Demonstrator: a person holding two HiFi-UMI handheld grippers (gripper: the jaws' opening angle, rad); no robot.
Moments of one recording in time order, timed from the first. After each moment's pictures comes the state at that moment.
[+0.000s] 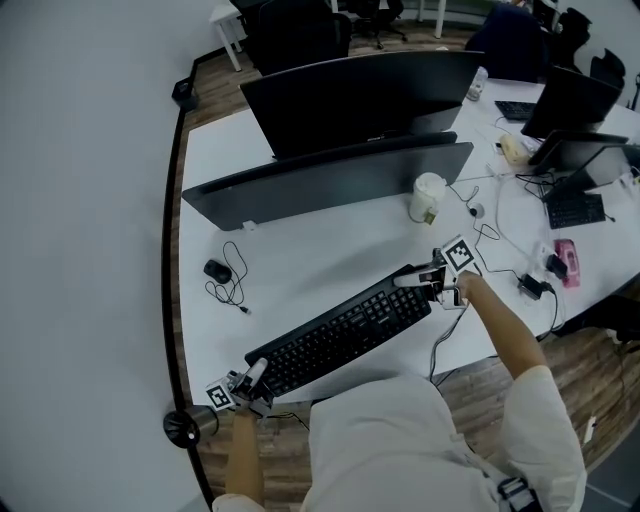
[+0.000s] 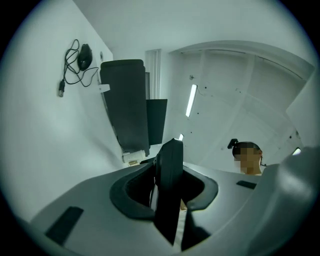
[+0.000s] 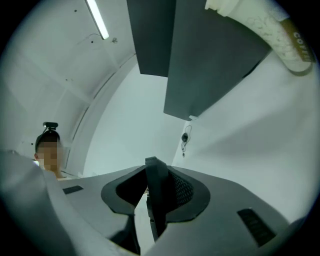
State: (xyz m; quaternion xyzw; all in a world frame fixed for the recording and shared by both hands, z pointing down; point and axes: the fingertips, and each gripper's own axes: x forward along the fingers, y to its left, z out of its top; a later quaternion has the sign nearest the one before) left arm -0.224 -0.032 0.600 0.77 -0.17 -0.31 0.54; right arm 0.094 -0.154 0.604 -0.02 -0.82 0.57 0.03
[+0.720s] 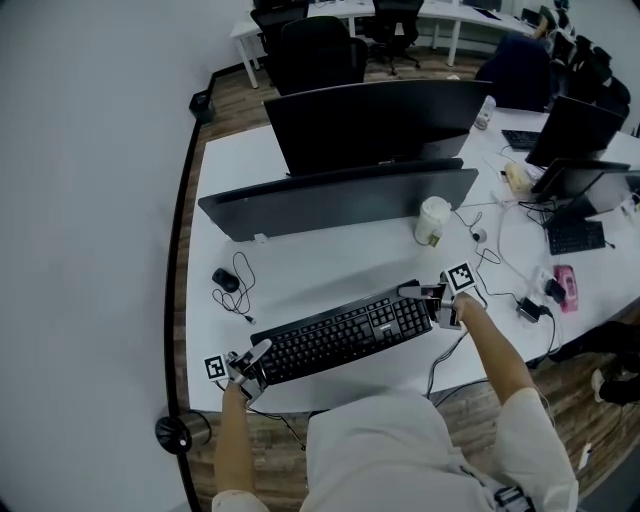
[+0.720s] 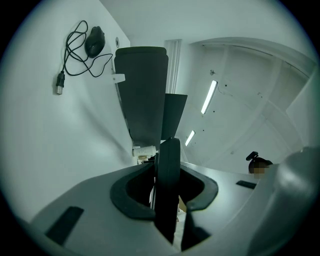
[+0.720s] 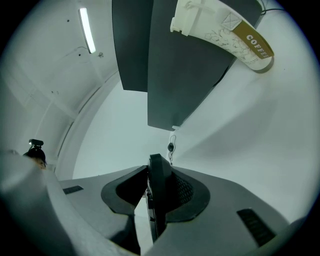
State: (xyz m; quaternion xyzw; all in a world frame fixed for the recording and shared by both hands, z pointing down) left arm -0.221 -0.087 0.626 0.73 -0.17 -0.24 0.62; right arm 0.112 -0.172 0.637 0.09 -0.78 0.62 0.01
